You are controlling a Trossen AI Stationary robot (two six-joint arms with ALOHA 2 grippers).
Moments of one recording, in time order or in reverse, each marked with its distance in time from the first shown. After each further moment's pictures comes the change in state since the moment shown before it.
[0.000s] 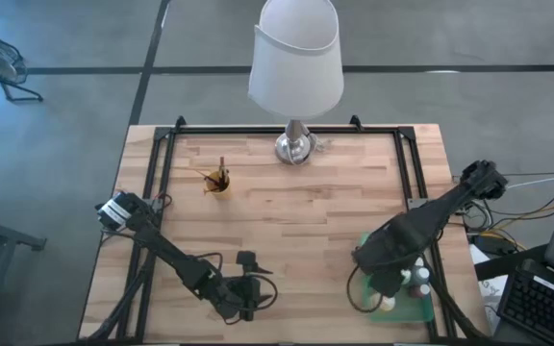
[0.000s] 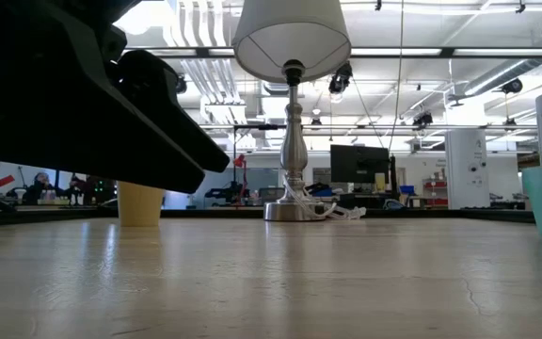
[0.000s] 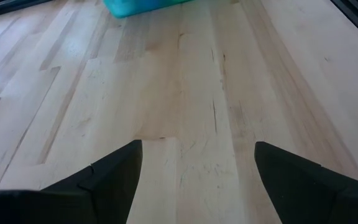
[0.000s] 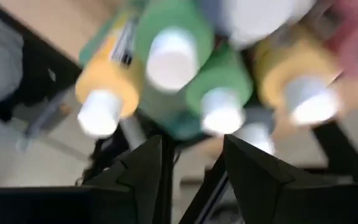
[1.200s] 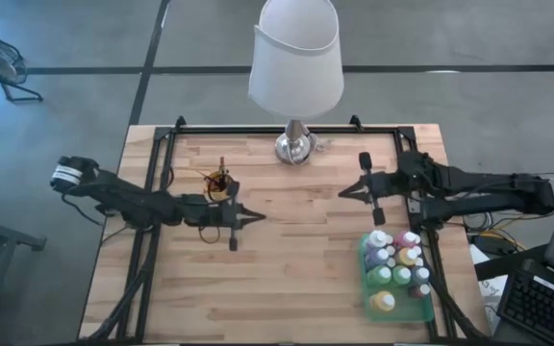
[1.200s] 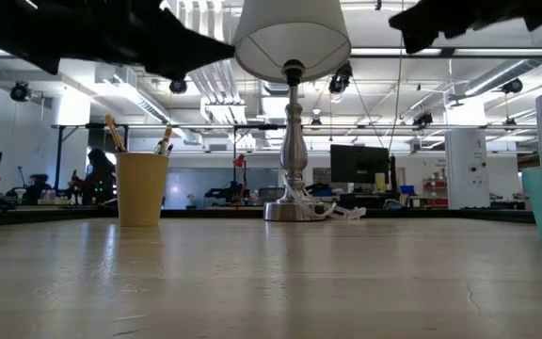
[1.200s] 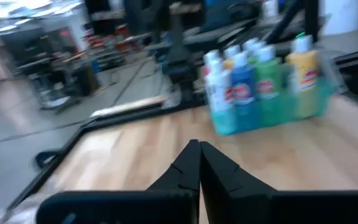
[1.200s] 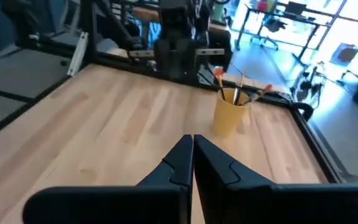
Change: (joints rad) left arm 0.502 -0.595 -0.478 0.520 0.455 0.489; right arm -0.682 -0.772 -0.844 1.481 0.201 -1.491
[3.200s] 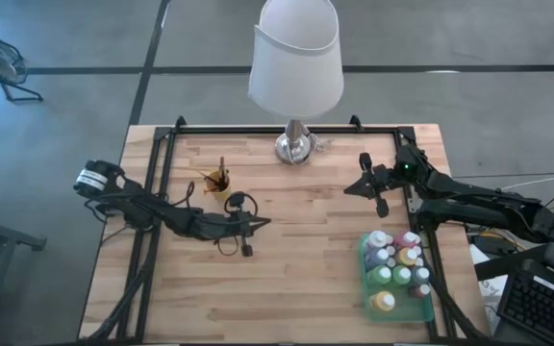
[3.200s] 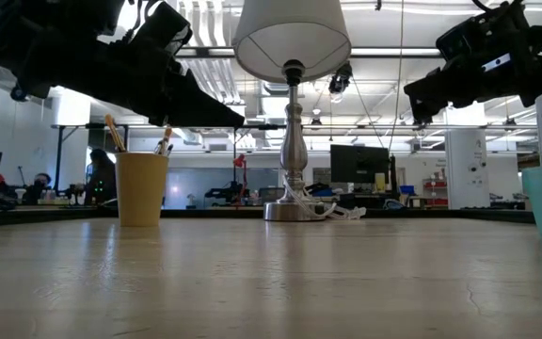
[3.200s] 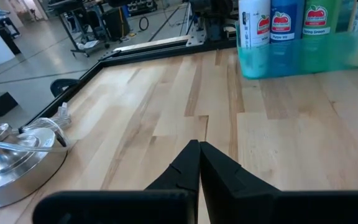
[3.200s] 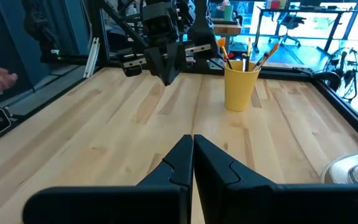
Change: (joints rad) left arm -0.086 0.251 0.042 -0.005 -0.286 -0.155; right arm -0.463 -0.010 -0.356 0.357 -0.533 0.062
